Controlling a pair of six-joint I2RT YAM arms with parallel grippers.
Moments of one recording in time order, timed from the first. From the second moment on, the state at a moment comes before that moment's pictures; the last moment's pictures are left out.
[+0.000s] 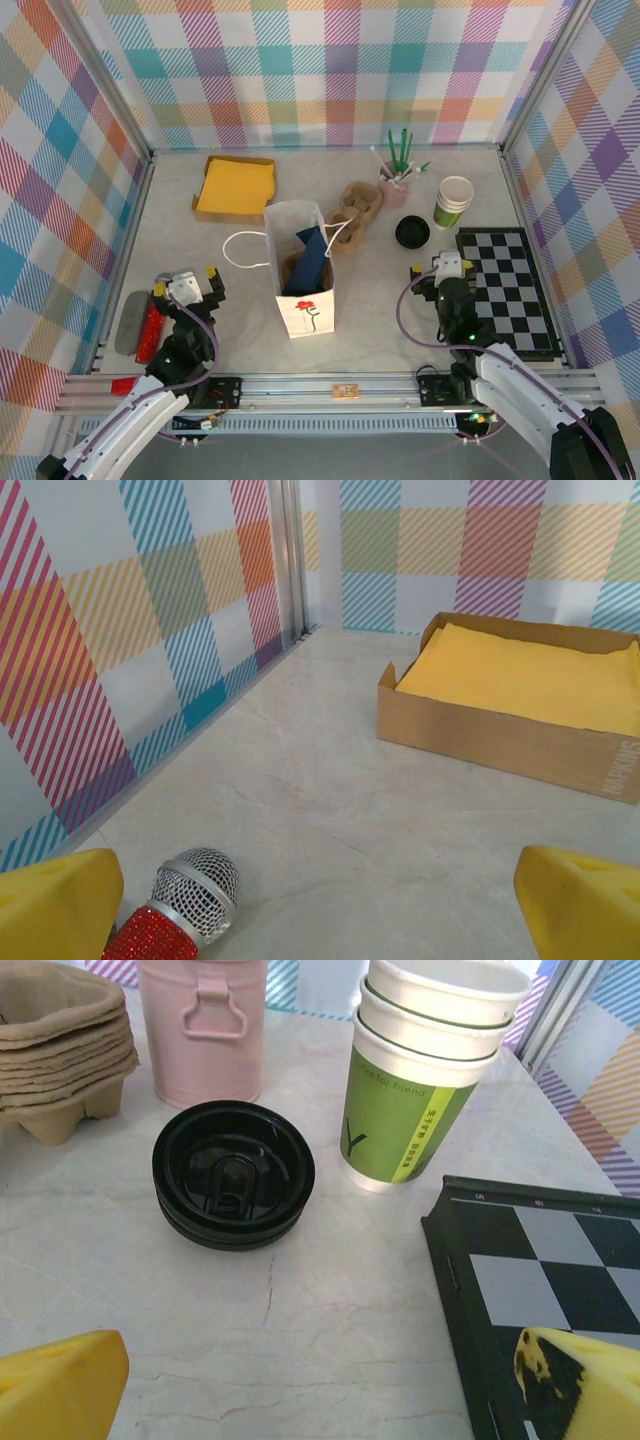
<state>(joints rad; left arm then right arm) -0.55 0.22 0.04 0.00 -0.98 -0.10 0.44 0.66 0.10 0.21 0.48 -0.01</state>
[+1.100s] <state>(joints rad) -0.29 0.43 0.01 0.30 -0.78 -0.13 0.21 1.17 0.02 0.91 0.31 0.02</state>
